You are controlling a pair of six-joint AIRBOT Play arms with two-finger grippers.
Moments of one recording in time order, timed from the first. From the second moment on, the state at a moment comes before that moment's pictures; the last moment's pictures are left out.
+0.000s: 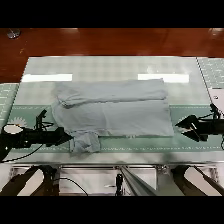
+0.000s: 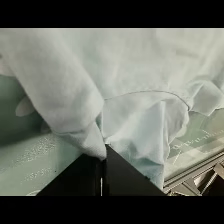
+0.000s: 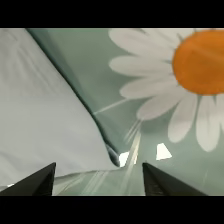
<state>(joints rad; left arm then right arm) 0.30 -0.95 0.26 0.77 -1.14 -1.16 -0.66 -1.08 0.55 -1.03 1.28 1.37</state>
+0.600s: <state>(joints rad) 0.29 -0.95 0.26 0.76 -1.15 -1.15 -0.46 -1.16 0.54 -1.02 1.24 1.39</state>
